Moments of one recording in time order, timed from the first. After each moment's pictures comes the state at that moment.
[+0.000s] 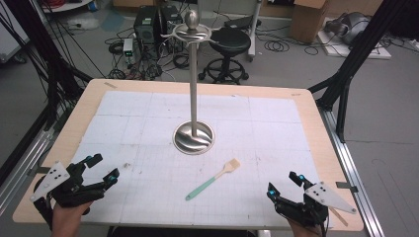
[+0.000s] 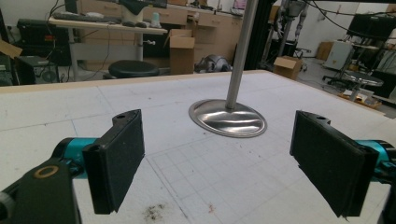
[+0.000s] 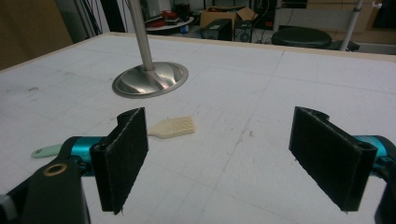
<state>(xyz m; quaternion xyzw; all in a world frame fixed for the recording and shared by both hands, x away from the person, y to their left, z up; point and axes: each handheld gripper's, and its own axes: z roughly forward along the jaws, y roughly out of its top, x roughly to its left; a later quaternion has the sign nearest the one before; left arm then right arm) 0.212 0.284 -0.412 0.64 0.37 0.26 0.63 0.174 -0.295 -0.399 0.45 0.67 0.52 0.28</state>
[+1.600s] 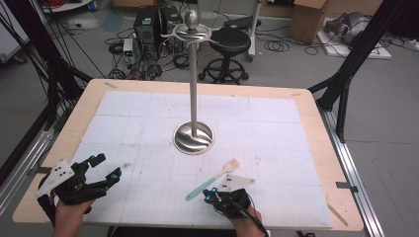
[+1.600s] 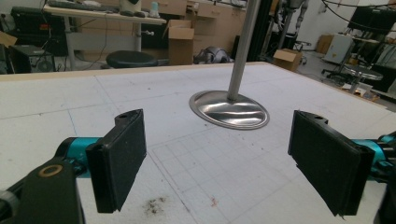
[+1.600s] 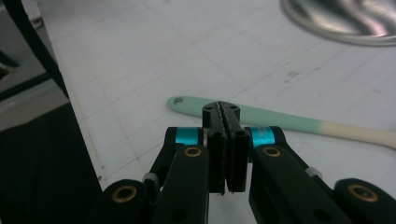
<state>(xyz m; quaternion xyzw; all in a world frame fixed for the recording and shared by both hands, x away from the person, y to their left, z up) 0.219 0.284 -0.418 0.65 0.38 0.24 0.62 0.217 -0.137 -0.438 0.30 0.84 0.44 0.08</state>
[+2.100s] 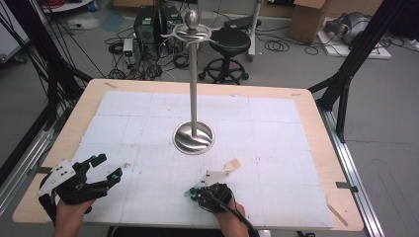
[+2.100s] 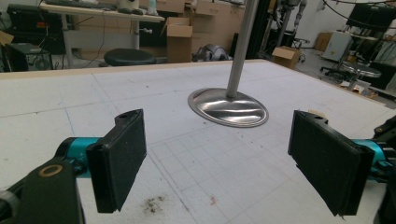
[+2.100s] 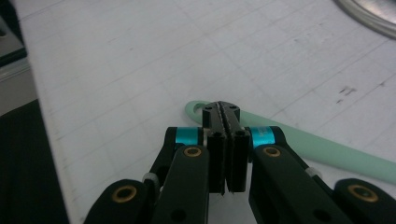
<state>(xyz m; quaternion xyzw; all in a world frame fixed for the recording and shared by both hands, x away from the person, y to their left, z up) 0.220 0.283 -0.418 0.65 0.37 0.24 0.61 0.235 -0.097 -0.446 0.29 0.87 0.40 0.09</state>
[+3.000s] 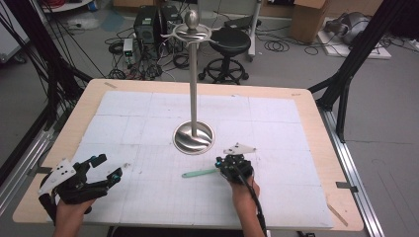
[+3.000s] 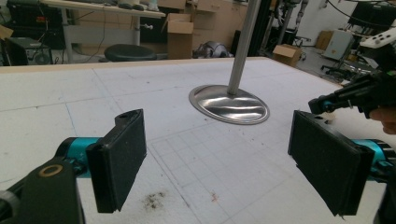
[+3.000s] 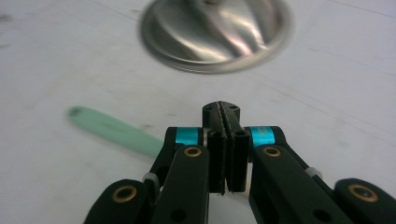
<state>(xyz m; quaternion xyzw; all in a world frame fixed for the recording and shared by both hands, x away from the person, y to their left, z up) 0.222 0.283 -0.419 0.66 0.38 0.24 0.61 0.298 -0.153 -0.432 0.44 0.79 0.39 0.17</state>
